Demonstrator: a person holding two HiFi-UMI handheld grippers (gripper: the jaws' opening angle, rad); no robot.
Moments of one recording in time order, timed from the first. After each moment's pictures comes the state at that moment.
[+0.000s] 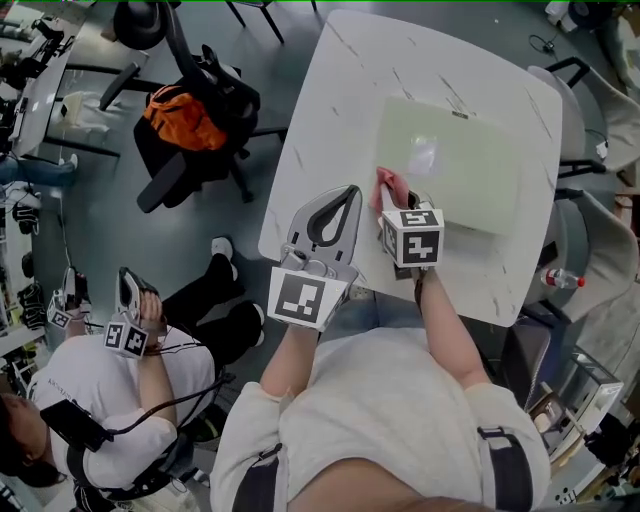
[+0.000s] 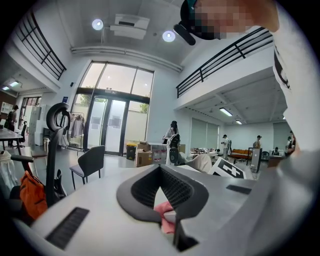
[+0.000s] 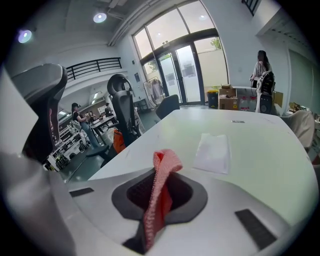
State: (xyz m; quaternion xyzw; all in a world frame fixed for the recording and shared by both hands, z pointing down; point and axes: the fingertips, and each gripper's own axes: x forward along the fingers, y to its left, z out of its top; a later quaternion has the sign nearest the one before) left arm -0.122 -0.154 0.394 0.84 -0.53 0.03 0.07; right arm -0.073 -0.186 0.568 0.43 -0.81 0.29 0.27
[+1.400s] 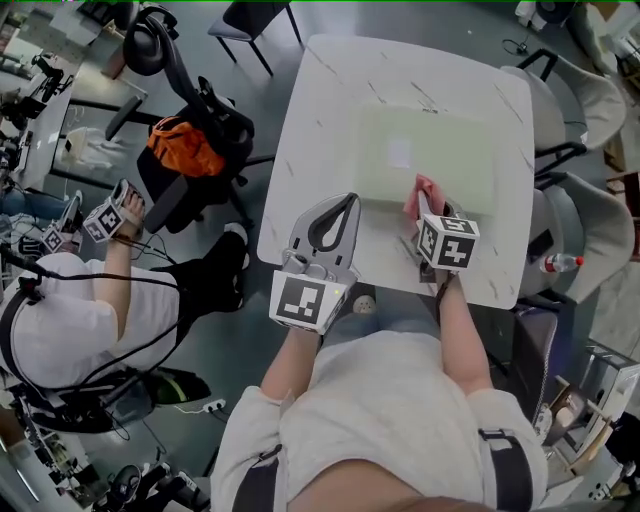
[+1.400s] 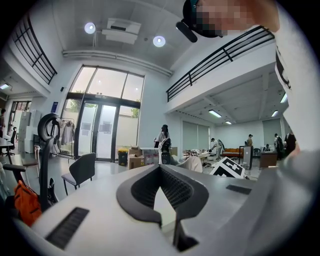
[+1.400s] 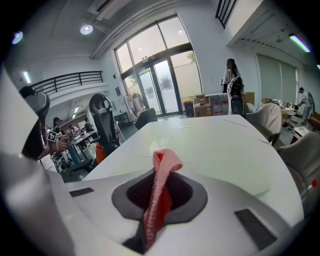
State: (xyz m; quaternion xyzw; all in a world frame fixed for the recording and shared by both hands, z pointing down) left arm -0.087 -0.108 0.366 0.87 -0.49 0.03 0.04; right arm 0.048 -0.159 0.549 0.54 -0.76 0.30 0.21
